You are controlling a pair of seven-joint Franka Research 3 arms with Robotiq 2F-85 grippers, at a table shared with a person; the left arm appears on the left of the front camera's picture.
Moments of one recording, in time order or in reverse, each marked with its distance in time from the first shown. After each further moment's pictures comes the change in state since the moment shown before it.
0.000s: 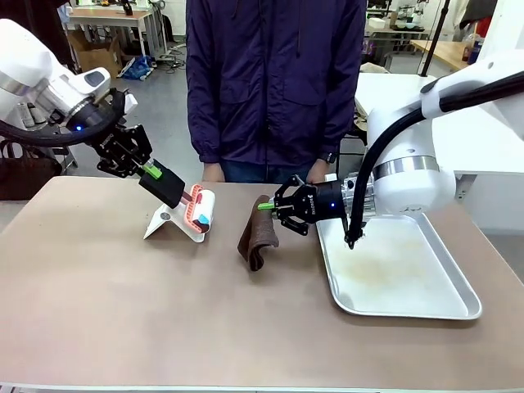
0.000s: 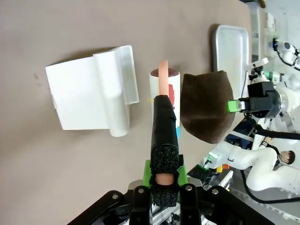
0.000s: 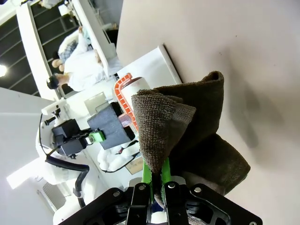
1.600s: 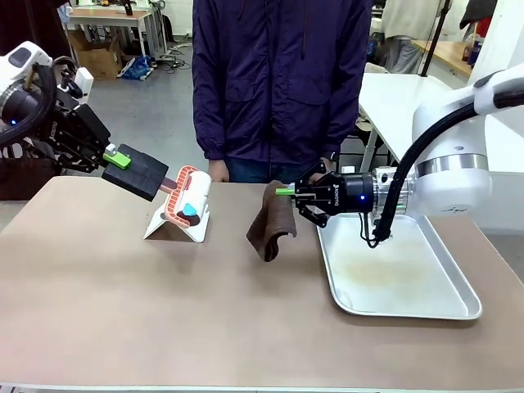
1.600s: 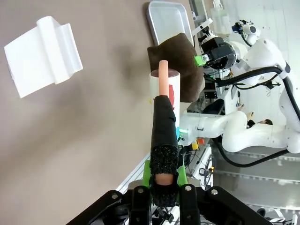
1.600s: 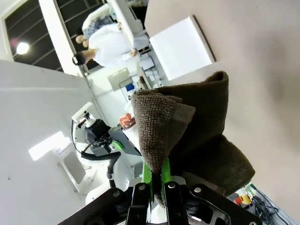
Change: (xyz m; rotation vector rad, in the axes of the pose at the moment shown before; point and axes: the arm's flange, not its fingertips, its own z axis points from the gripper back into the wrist) left arm -0.102 -0.011 0.054 -0.233 -0.030 -0.185; right arm -0.014 0.007 0.051 0.140 0.129 -0.001
